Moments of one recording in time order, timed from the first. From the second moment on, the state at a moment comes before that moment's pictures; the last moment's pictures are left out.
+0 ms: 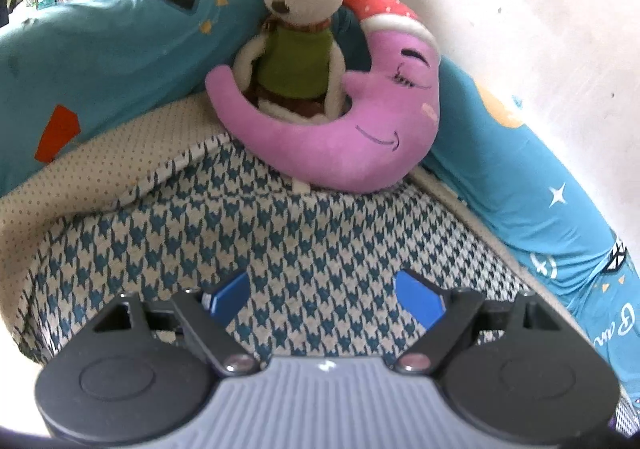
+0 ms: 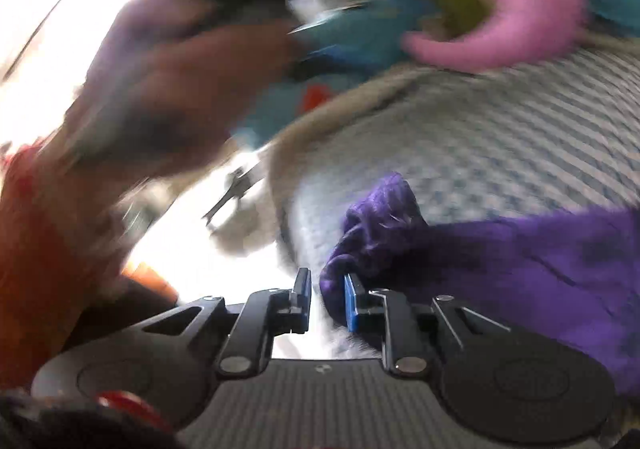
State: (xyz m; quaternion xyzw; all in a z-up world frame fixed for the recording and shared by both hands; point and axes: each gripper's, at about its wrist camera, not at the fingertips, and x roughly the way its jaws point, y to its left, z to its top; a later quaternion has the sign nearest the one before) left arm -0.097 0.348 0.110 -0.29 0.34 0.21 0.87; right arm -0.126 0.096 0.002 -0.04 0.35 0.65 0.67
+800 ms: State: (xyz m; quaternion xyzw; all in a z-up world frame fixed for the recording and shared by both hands) left arm -0.019 0.227 0.078 -0.22 0.39 0.06 0.89; right arm -0.074 -0.040 0.045 -0.04 0.36 0.46 0.81
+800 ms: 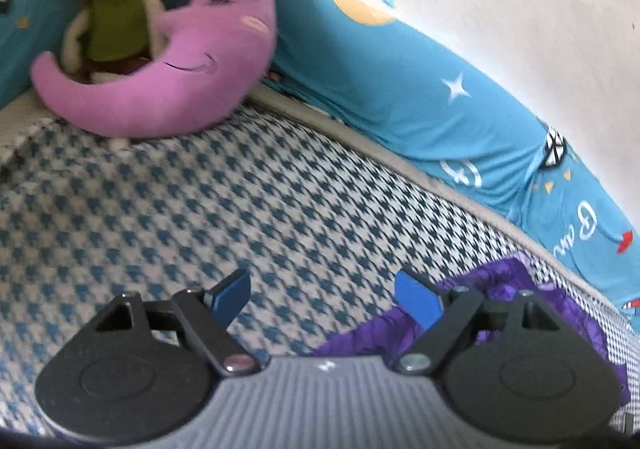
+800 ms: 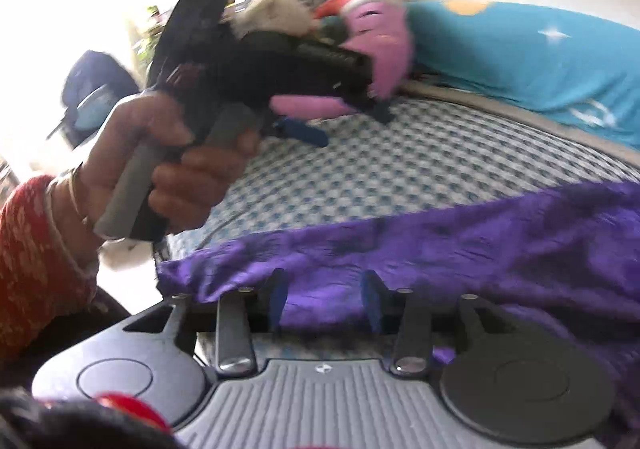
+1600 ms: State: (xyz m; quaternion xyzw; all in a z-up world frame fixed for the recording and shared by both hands) left arm 0.048 0.130 0.031 -0.20 0.44 -0.05 0.87; right arm -0.048 -0.159 0.032 -0.02 0.37 0.33 0.87
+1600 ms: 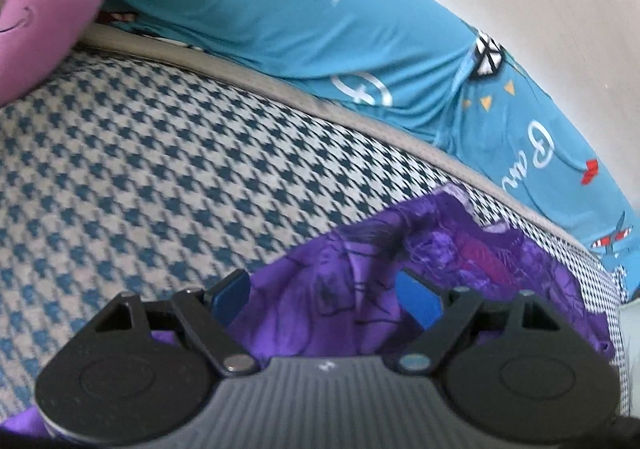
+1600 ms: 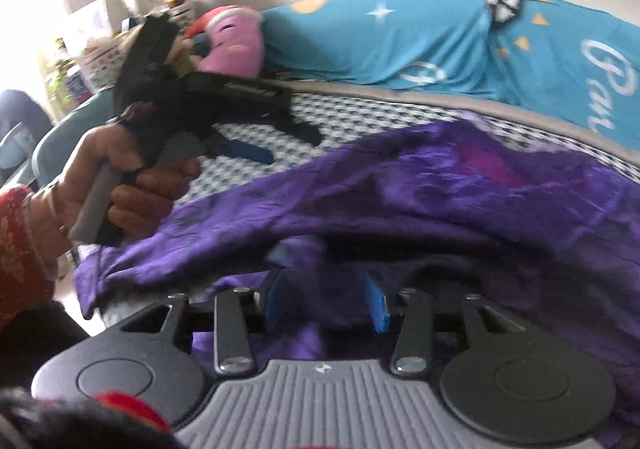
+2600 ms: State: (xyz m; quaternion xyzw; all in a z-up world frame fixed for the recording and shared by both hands) left arm 0.102 0.079 0.009 -0.06 0.45 -0.12 0.88; right arm 0.049 -0.273 0.049 0.02 0.31 0.13 0.94
